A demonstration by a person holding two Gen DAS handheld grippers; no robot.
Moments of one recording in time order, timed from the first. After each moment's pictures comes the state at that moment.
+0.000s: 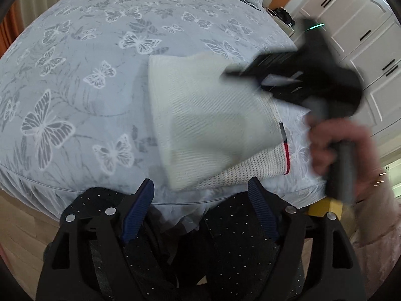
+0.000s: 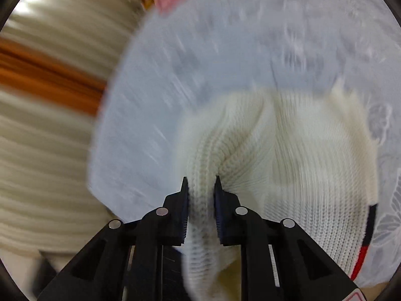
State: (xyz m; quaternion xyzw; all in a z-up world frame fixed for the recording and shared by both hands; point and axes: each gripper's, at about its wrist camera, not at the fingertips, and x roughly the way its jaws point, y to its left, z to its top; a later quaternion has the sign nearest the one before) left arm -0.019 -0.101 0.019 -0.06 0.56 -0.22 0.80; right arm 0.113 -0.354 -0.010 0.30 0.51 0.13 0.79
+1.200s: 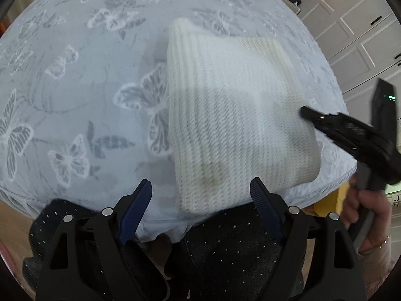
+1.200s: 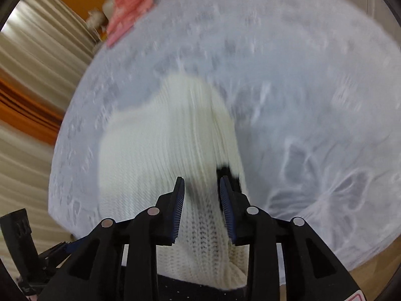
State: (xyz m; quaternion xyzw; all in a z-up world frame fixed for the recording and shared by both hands) left arm 0.018 -0.171 -0.036 -0.04 0.60 -0.22 0.77; right arm 0.017 -0.446 -0.038 0.25 0.49 -0.02 0.84
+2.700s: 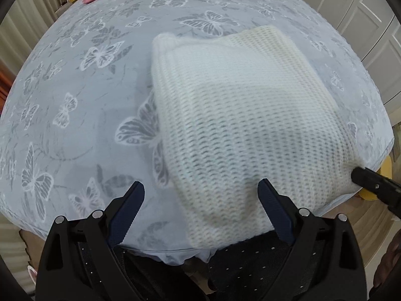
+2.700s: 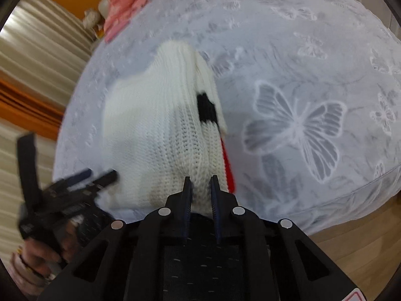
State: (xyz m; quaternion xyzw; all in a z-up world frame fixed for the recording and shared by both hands) left arm 0.017 -0.224 -0.050 0.12 0.57 -0.18 0.79; right arm -0.061 -0.446 -0.075 0.27 0.53 -0.03 0.80
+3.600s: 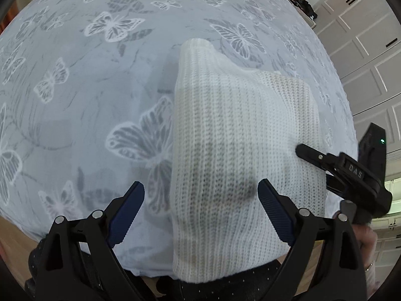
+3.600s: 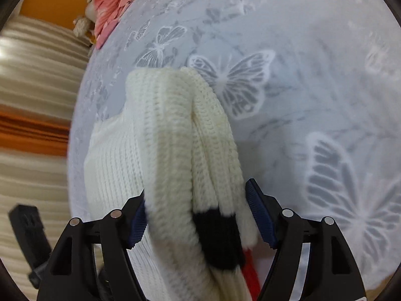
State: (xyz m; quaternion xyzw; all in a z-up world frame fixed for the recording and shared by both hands) left arm 0.086 -0.194 -0.060 -0.07 0.61 -0.18 0.77; right arm 0.072 -0.483 -0.121 0.37 0.54 0.01 0.76
